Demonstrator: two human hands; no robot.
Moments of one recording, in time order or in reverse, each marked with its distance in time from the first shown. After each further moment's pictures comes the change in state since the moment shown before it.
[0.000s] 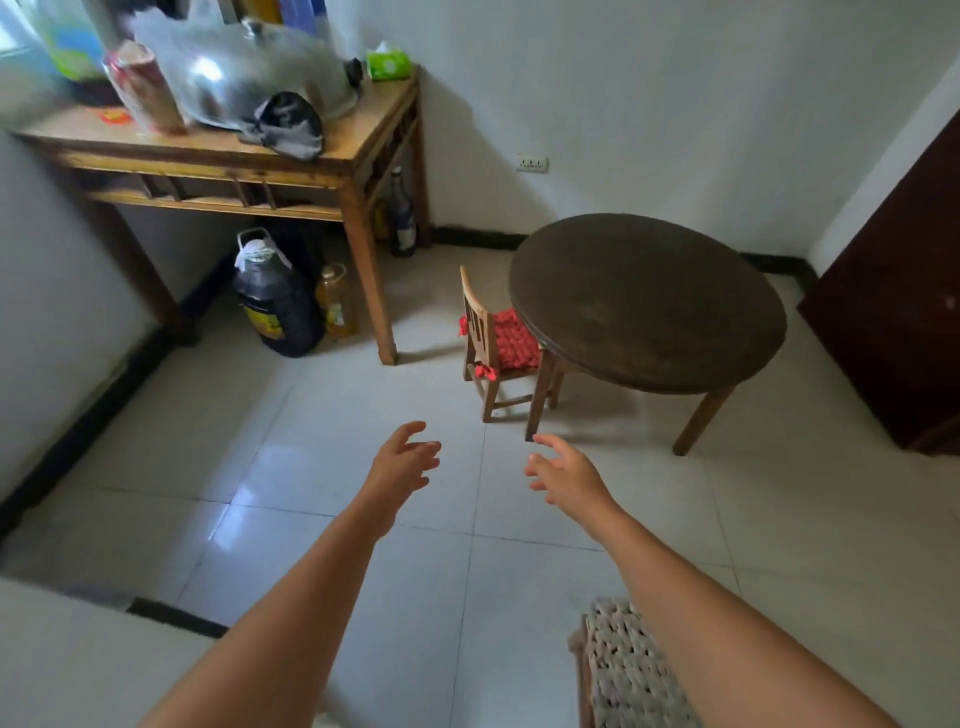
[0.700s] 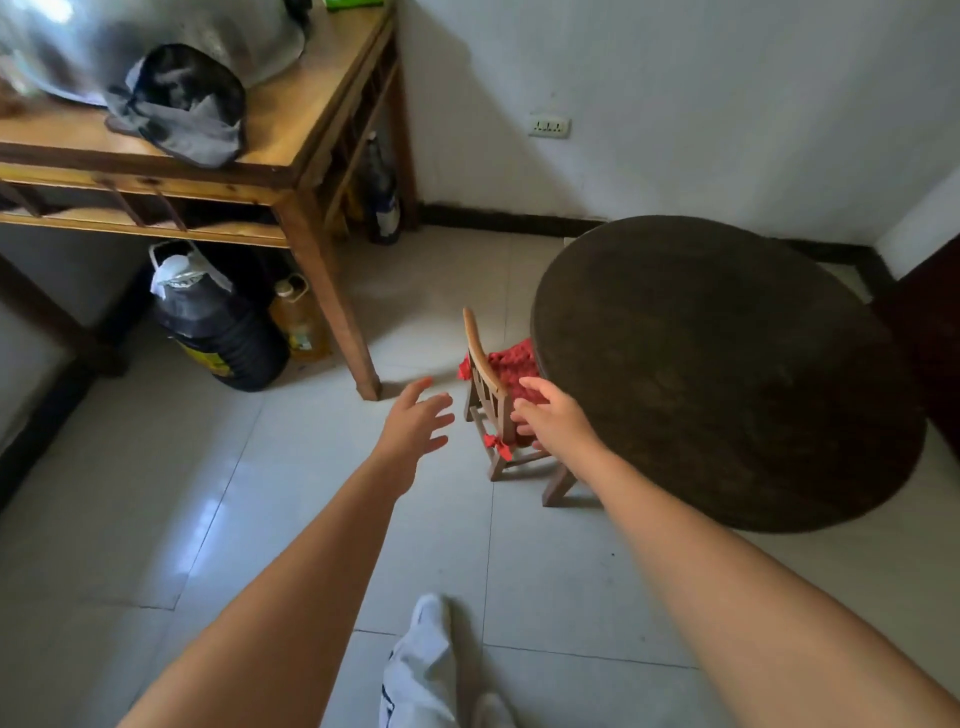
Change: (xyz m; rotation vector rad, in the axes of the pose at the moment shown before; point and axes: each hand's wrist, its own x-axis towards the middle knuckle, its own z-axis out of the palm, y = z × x) left_hand 0.413 0.160 -0.013 -0.141 0.013 -0.089; right_hand 0.418 -0.165 0.003 0.035 -0.028 -0.002
